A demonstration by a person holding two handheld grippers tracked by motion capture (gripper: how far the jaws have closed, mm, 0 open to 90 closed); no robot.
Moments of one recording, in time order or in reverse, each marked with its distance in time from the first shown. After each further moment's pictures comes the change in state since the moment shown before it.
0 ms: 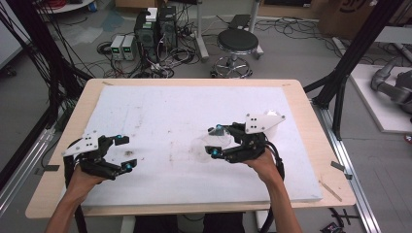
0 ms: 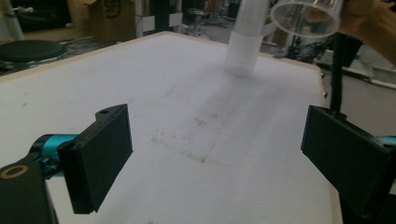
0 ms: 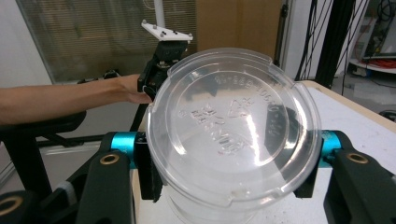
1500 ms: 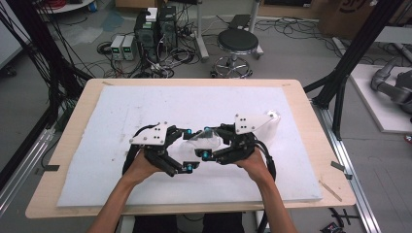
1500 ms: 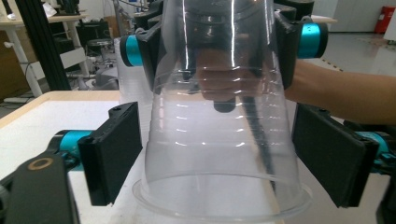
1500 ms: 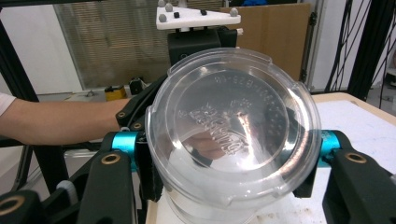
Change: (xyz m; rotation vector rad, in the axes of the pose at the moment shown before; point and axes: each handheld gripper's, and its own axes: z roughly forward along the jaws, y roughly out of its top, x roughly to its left) left arm -0.057 0.063 0.142 -0.060 -0.378 0.182; right arm 0.000 0.000 0.024 -0.036 0.112 0.005
